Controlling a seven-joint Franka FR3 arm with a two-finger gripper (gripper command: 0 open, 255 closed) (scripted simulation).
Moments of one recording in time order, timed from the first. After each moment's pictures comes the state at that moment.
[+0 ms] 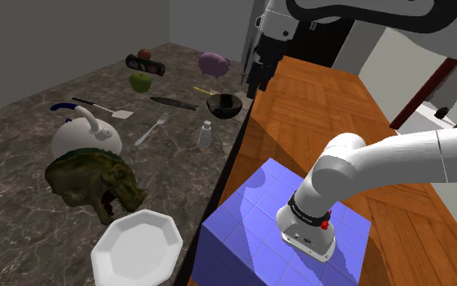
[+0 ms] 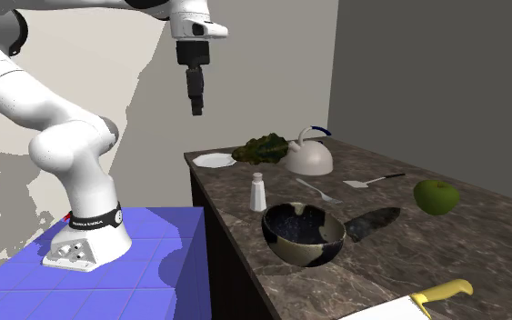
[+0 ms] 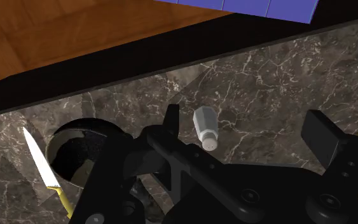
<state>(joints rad) 0.02 -0.81 -0.02 -2.43 0.05 1.63 -0.13</state>
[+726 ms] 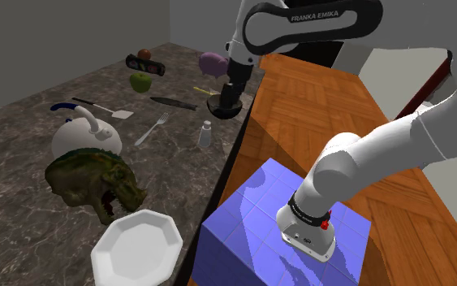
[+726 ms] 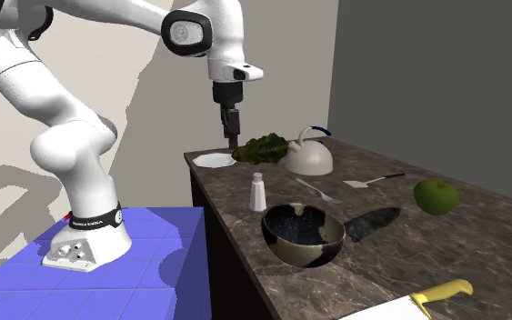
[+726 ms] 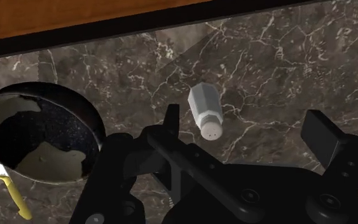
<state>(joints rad) 0.06 -0.55 -0.04 -2.49 0.07 1.96 -0.23</state>
